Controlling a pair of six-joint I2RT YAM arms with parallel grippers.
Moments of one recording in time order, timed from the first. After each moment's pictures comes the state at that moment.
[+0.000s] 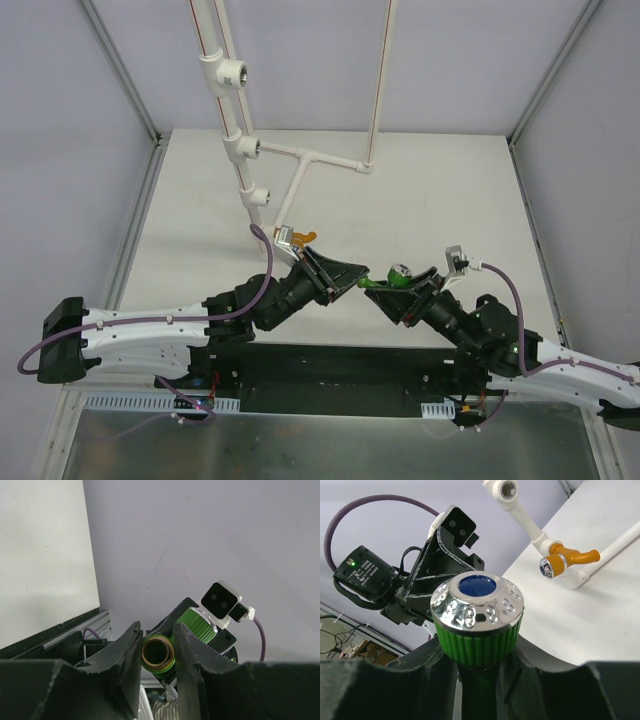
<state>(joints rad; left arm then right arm) -1.32 1.01 0.65 0.34 -0.42 -1.42 1.32 0.30 0.41 0.06 0.36 0.70</state>
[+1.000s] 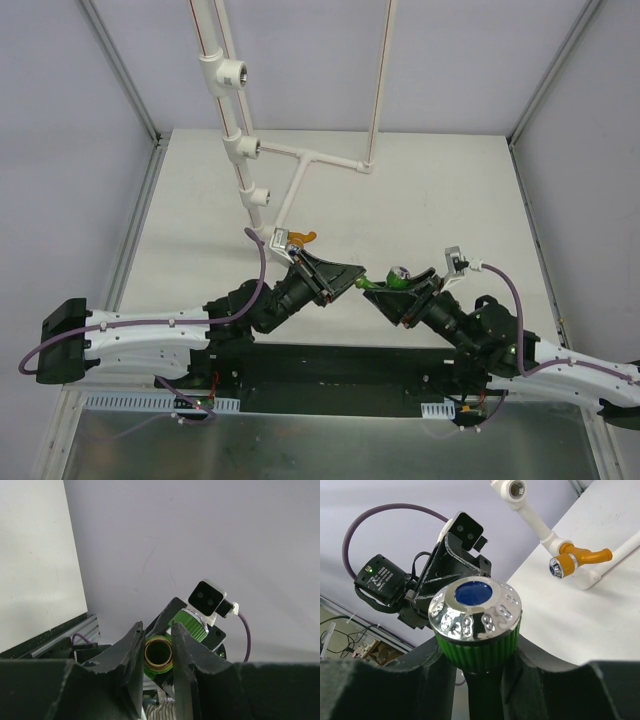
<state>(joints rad) -1.31 1.00 0.57 0.52 -0.43 -1.39 1.32 0.30 0.39 0.12 0.35 0.72</state>
